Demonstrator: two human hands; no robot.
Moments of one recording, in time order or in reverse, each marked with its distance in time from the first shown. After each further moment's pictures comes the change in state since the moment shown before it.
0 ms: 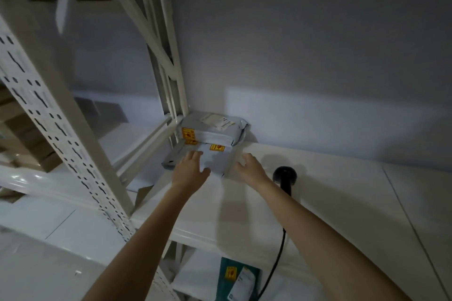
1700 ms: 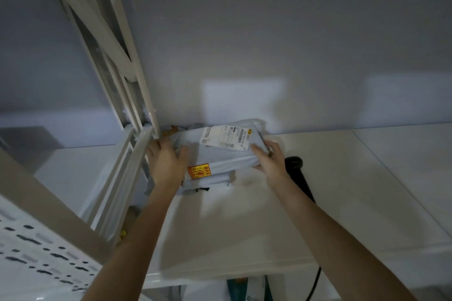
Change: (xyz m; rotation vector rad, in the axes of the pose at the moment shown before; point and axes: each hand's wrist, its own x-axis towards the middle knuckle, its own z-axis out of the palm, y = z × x) left_hand 0.107 -0.059 -0.006 -0.301 0.177 0.016; right_hand 0.053 0.018 0.030 0.975 0.601 0.192
